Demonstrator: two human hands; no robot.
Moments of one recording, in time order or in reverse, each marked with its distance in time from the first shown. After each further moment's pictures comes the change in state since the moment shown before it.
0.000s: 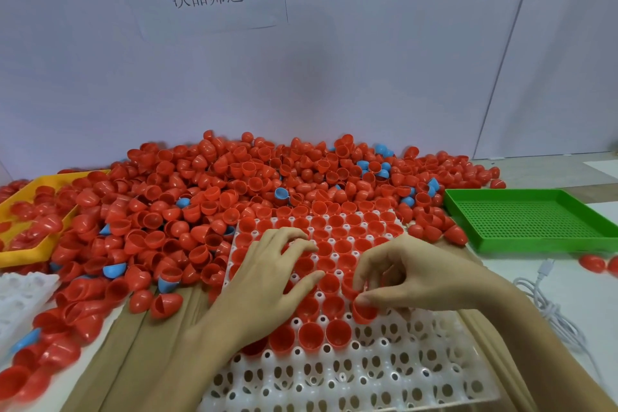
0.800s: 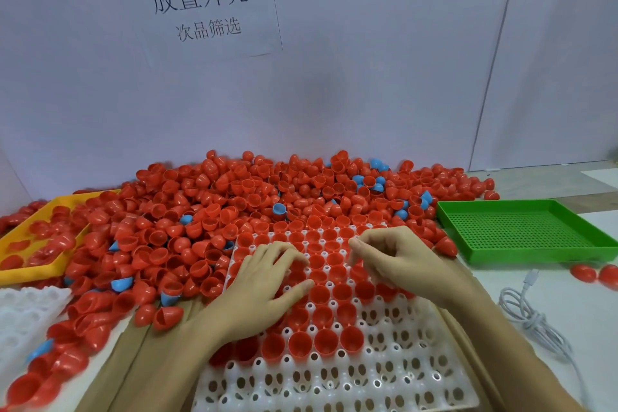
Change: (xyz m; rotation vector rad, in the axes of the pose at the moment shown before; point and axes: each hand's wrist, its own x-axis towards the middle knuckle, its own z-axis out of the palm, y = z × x) left_hand 0.011 -0.006 -0.005 0.007 -0.202 -0.056; right_hand 0.011 0.014 -0.001 0.191 0.364 -0.108
